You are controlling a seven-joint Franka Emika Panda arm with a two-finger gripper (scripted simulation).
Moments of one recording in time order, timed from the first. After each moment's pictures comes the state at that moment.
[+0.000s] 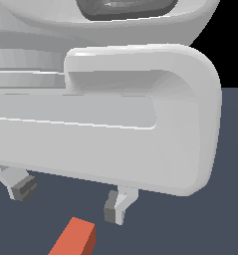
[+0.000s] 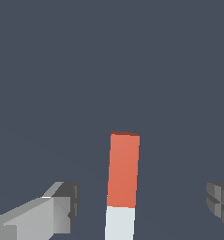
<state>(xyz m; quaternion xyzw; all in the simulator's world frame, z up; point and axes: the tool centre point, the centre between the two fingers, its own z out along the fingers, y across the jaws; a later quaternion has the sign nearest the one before) -0.048 -0.209 0.102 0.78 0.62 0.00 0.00</state>
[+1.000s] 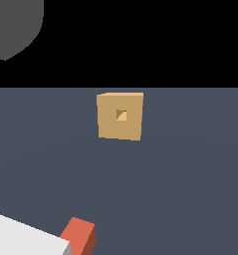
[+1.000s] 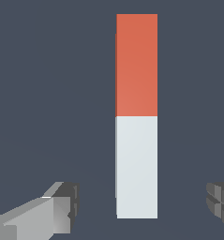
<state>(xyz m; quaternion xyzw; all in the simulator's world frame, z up) -0.084 -0.307 0.062 0.80 0.60 0.00 0.00</state>
